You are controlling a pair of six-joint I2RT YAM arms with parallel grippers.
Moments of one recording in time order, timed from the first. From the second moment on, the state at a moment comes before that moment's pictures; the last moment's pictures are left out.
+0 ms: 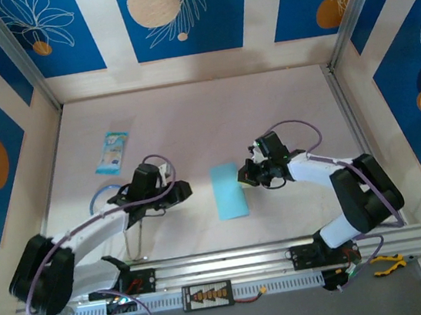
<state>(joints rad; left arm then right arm) -0.58 1.26 0.54 -0.07 0.38 -0.81 0.42 1.50 0.67 -0.16 -0.55 0.77</state>
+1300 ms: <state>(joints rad) -0.71 1.69 0.70 0.11 0.46 -0.91 0.42 1.51 0.53 0.04 -0.65 0.89</state>
